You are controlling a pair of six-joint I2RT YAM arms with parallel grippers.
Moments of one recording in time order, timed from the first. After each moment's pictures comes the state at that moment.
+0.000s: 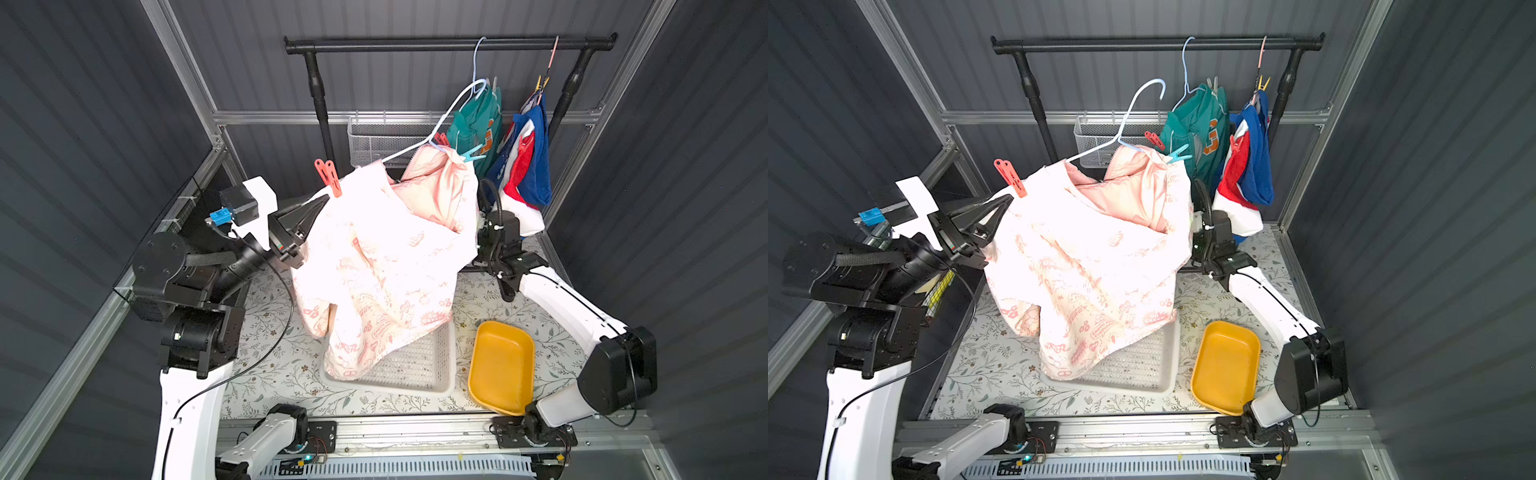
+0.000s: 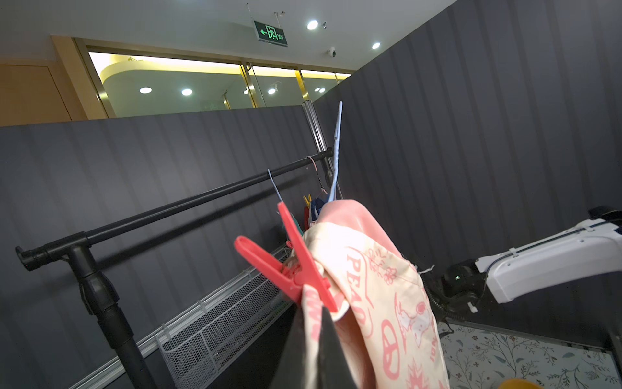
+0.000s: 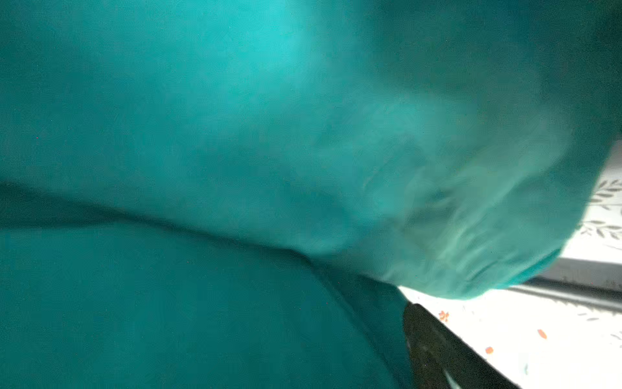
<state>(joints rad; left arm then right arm) -0.15 1.00 1.63 -0.18 0.74 0.07 0.36 1.48 1.26 -0.15 -0.40 0.65</state>
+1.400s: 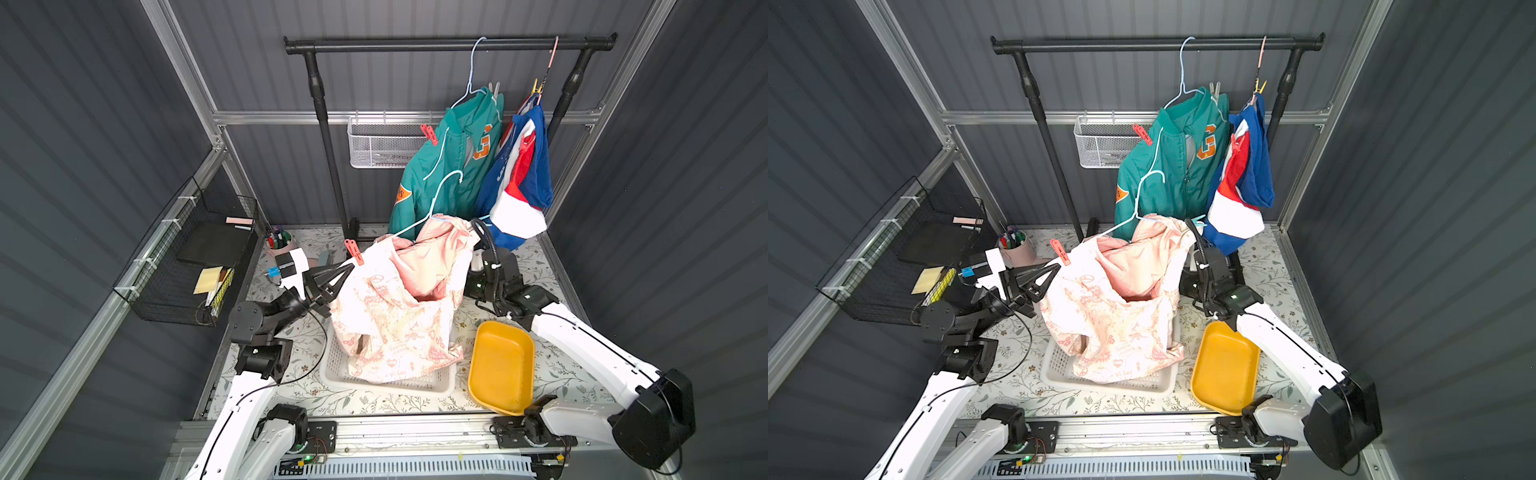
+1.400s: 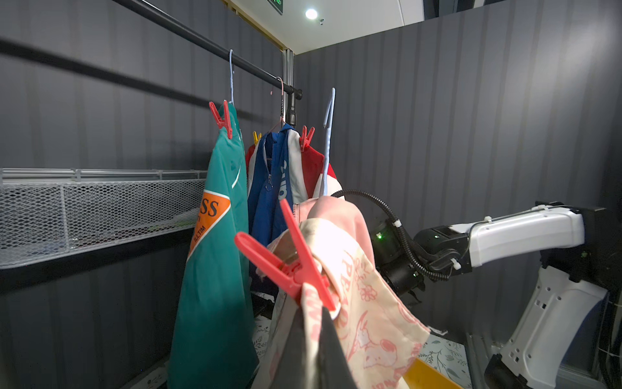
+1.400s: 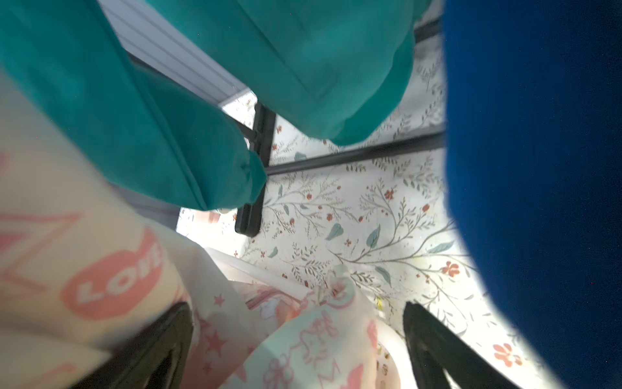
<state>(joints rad) -0.16 0.76 0.71 0.57 0.83 -0.42 0.51 1.27 1.01 -0.32 -0.16 0.70</state>
